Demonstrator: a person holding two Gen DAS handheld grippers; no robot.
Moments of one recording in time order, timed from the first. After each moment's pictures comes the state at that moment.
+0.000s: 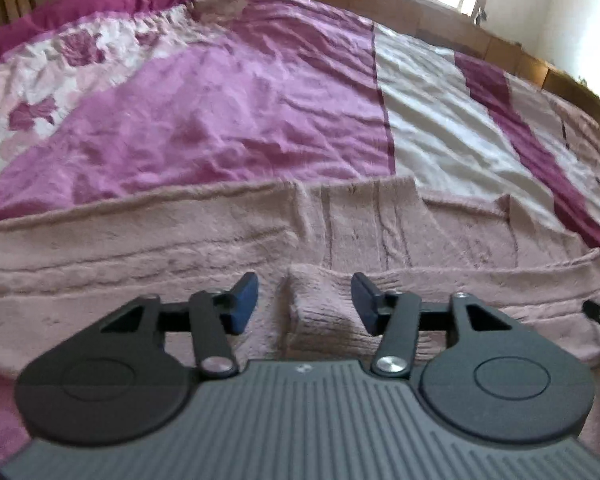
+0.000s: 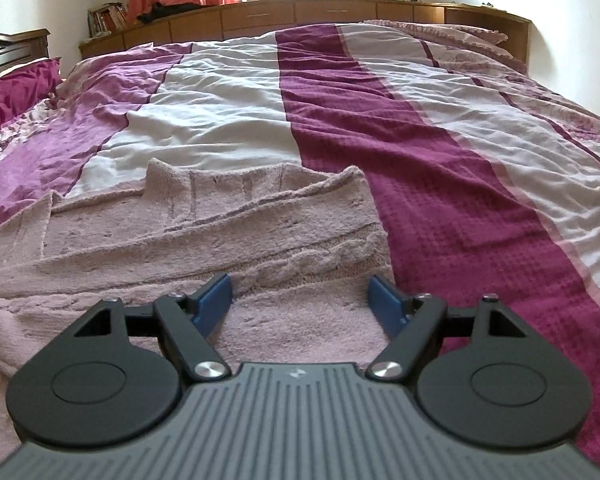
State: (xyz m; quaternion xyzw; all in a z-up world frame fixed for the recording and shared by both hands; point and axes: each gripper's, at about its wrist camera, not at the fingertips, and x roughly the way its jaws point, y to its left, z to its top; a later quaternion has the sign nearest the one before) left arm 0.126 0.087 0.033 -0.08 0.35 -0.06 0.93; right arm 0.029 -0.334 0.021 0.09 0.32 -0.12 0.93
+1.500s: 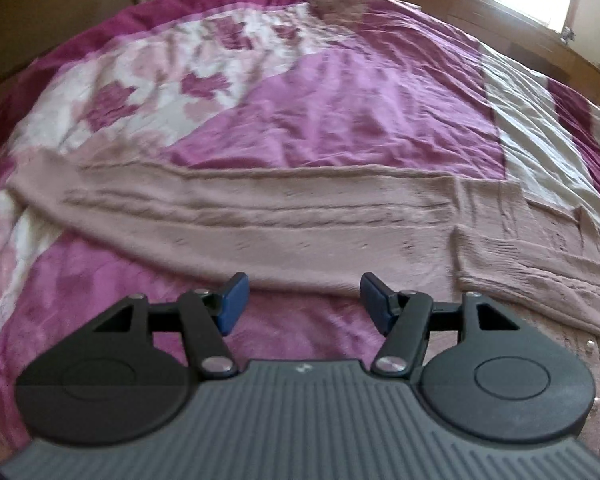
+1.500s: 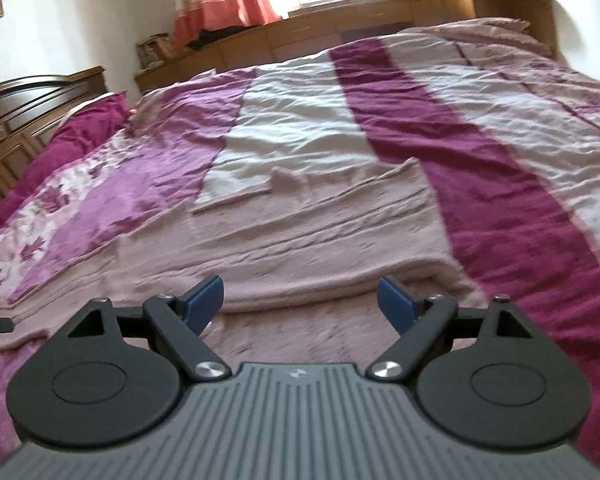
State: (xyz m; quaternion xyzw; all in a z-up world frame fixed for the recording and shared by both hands) left arm 0.031 0.192 0.069 -0.09 0.38 0.09 0.92; right arm -0.100 -0.276 0.094 0.17 0.30 -0.03 0.94
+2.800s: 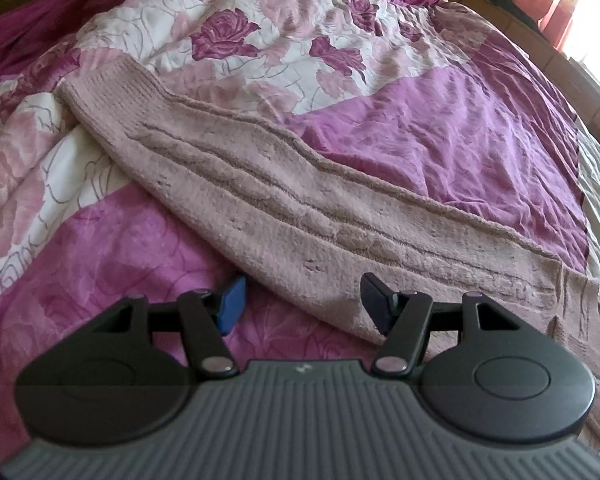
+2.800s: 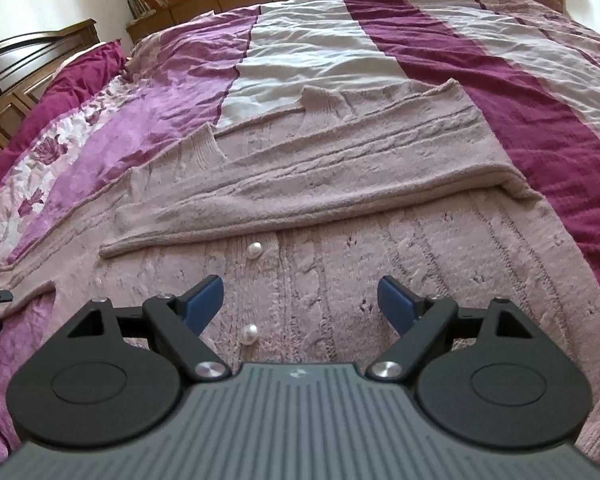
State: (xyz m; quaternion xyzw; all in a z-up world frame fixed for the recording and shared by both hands) left arm 0.060 0.297 0.028 -0.23 0.38 0.18 0.88; right arm -0.087 -0.218 0.065 0.17 0.38 -0.03 0.91
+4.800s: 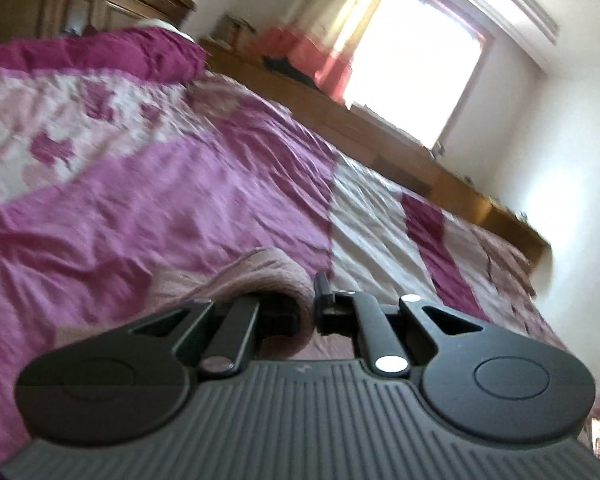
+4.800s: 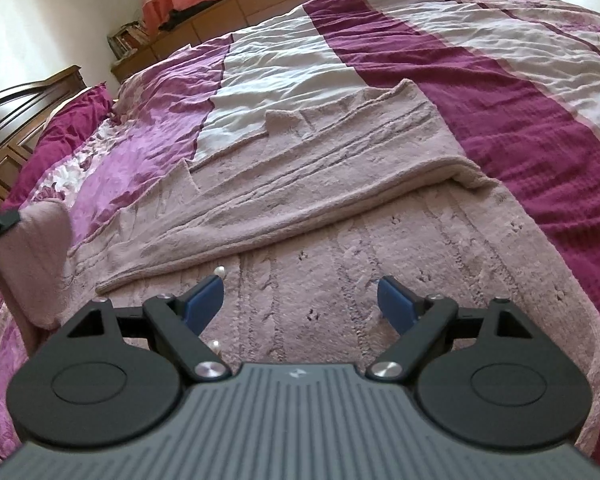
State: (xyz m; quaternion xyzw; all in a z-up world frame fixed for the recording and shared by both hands) left arm 0.053 0.128 0.088 -0.21 0.20 -0.12 0.95; right arm -0.106 -0.258 0.061 0.23 0.35 -0.05 0.91
